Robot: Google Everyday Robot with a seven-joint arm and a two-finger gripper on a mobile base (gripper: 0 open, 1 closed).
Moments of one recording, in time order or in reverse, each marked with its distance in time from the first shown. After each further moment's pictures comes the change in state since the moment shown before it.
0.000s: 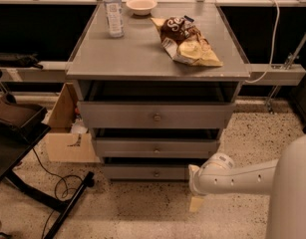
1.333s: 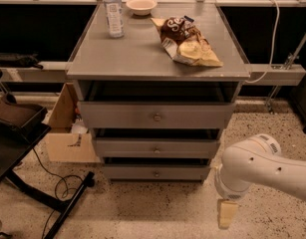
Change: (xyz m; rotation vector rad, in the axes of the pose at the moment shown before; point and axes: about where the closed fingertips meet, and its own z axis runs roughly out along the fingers) arm 0.024 0.053 -0.205 -0.182 0.124 -0.007
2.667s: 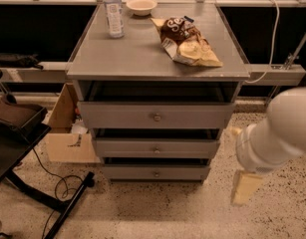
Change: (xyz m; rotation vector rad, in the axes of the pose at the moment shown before) arm -0.028 -0.011 -0.205 0.185 -0.123 0.006
